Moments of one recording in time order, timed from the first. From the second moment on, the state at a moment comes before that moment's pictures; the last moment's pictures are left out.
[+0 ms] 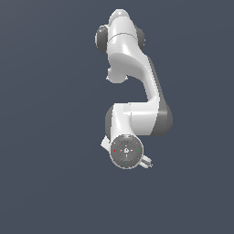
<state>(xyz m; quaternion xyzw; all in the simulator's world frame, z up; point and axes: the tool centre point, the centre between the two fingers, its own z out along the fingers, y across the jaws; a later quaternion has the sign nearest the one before) 0.089 0.041 0.099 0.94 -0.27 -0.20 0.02</state>
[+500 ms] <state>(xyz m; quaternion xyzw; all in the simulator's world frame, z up) 0.082 0.042 0.084 0.94 -0.27 -0.20 0.02</state>
